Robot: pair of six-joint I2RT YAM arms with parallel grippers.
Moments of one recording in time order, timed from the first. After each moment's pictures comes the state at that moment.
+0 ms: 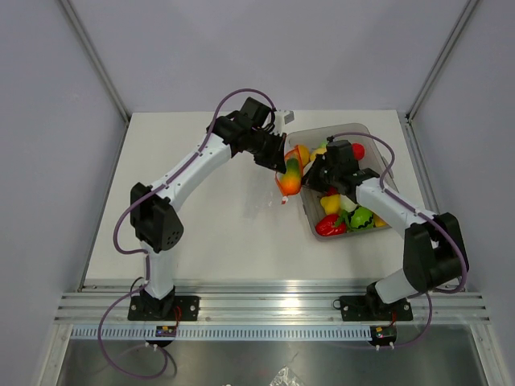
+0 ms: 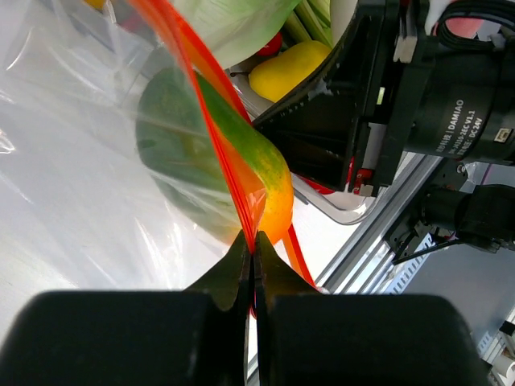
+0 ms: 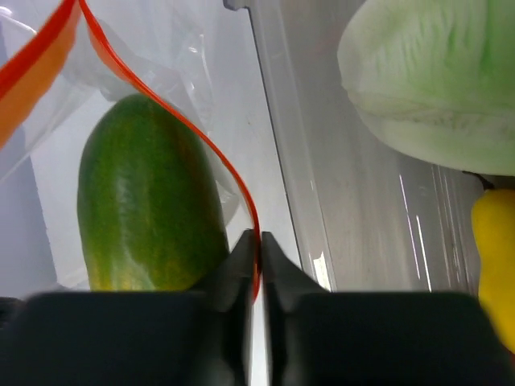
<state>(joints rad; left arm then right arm) -0.63 1.95 1.97 -0.89 0.45 -0.22 0.37 1.49 1.02 -0.25 -0.20 0.72</state>
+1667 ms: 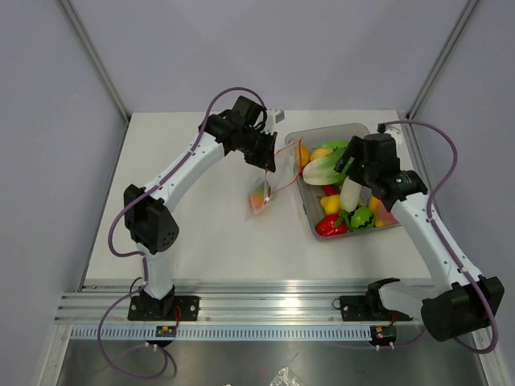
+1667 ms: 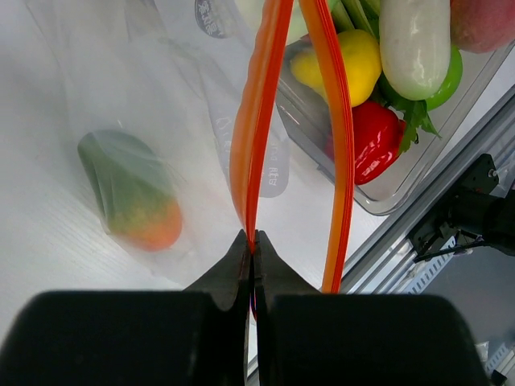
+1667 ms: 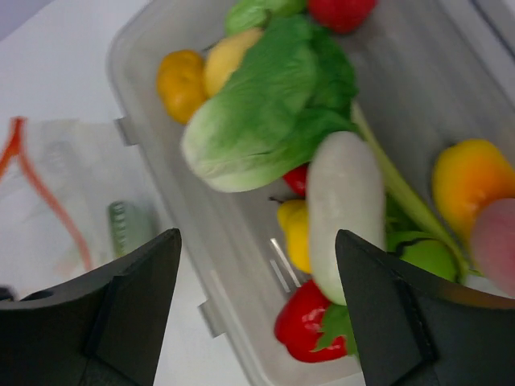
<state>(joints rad) -0.60 1.92 1.95 -0.94 0.39 -0.20 0.31 1.19 1.16 -0.60 0.21 0.63</state>
